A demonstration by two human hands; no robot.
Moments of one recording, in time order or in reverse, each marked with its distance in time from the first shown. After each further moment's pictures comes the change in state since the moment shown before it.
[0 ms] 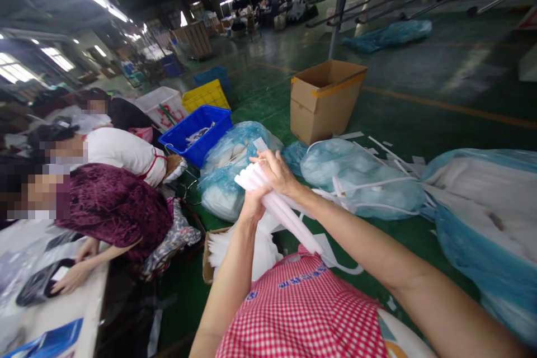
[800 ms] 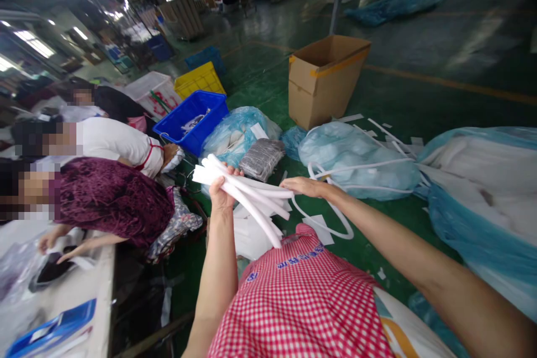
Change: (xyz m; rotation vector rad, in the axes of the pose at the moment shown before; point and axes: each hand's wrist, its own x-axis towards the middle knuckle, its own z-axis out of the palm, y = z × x) left_hand -0.004 0.044 -0.056 -0.160 0.018 0.195; right_hand -0.083 0.113 -0.037 0.102 -0.705 0.354
